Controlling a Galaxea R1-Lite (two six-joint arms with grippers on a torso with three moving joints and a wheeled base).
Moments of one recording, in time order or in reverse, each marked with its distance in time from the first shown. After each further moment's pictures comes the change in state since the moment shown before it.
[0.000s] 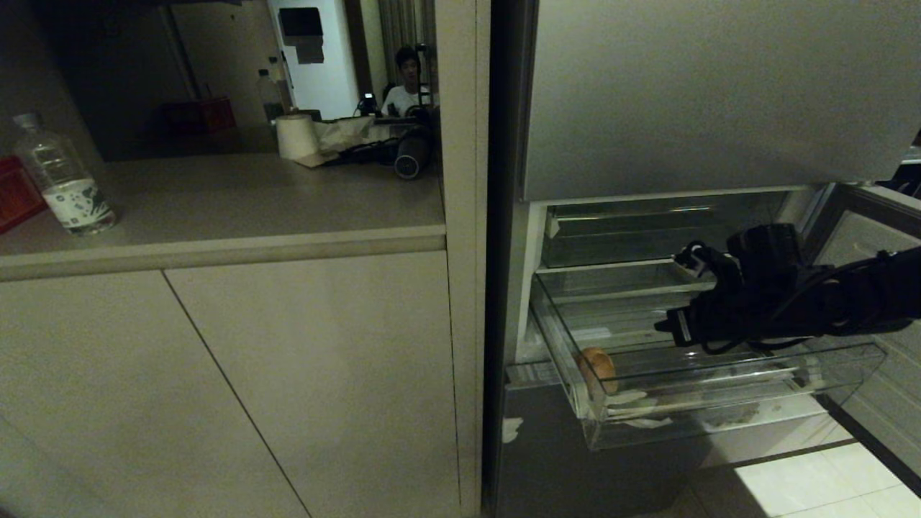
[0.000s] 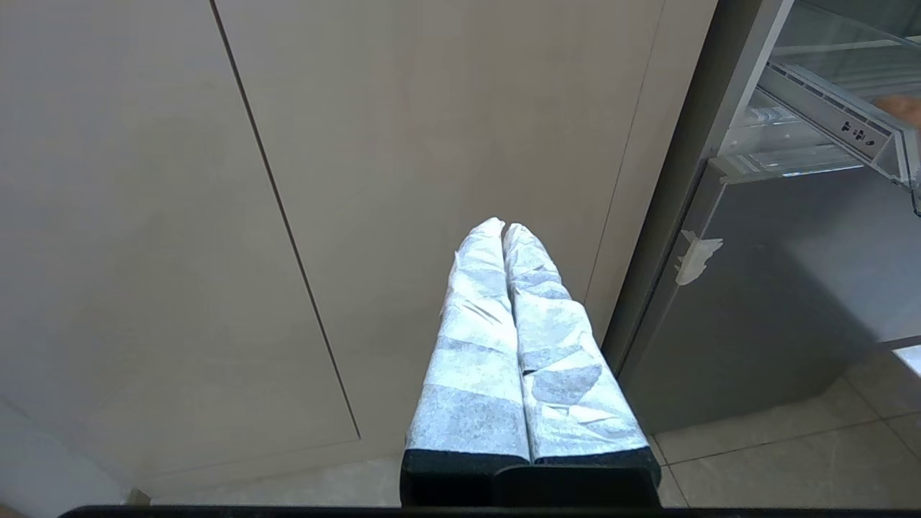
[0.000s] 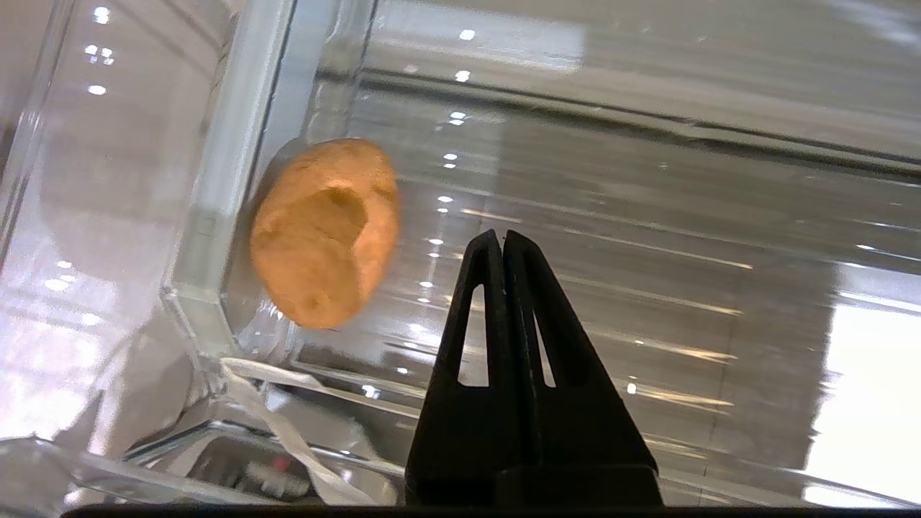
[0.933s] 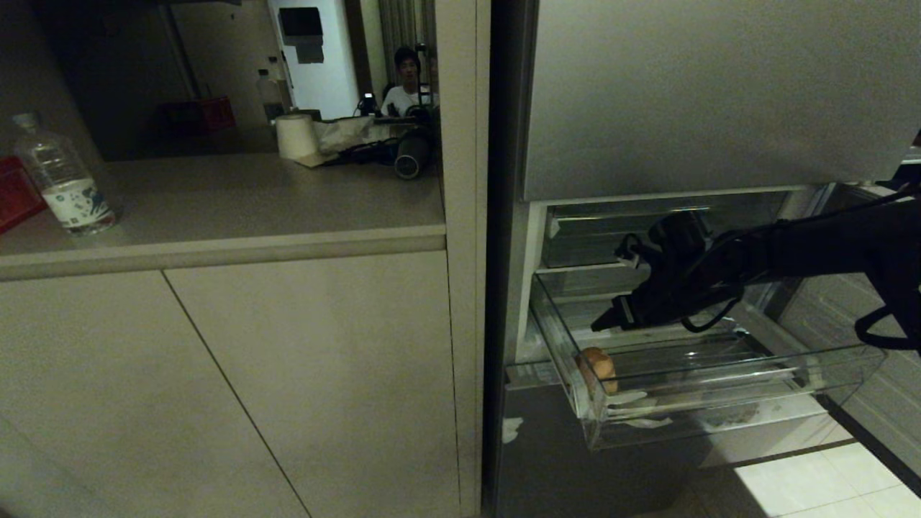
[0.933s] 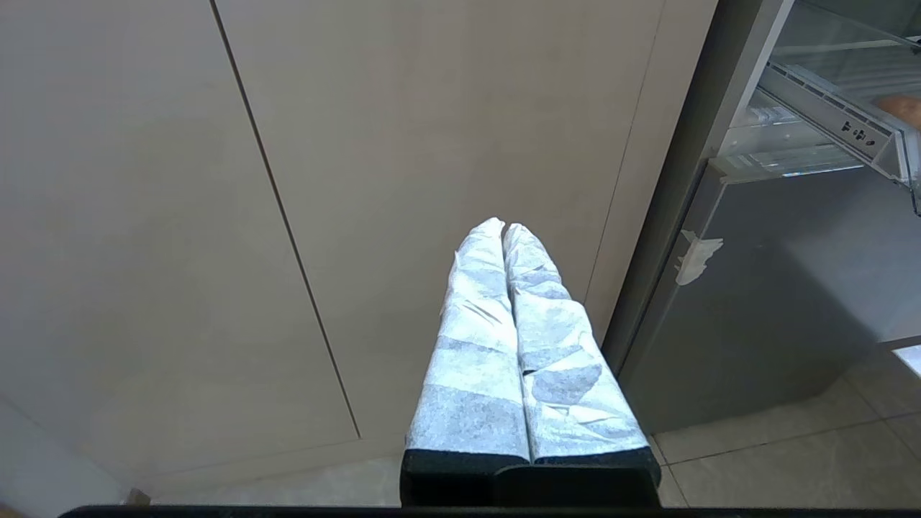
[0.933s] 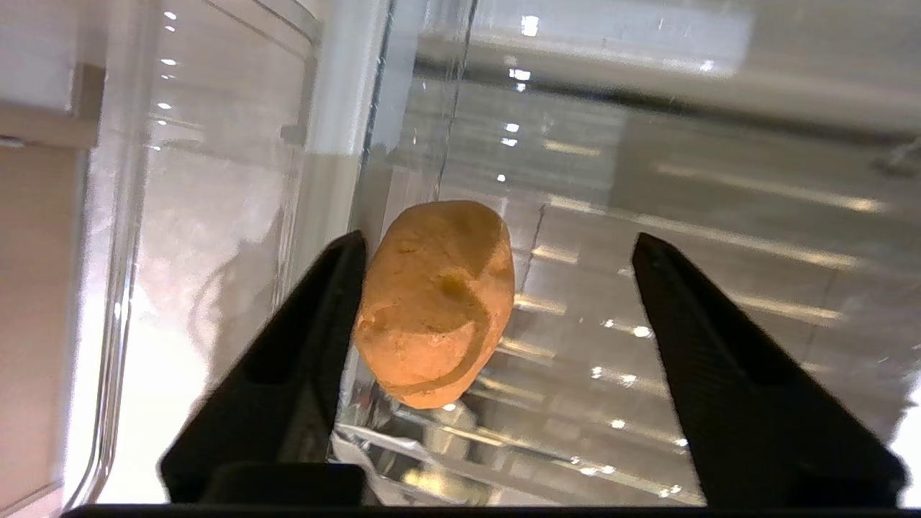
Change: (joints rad) left arm 0.000 0.000 0.000 0.000 0.000 0.000; right arm 0.109 0.255 -0.519 0.455 0.010 0.116
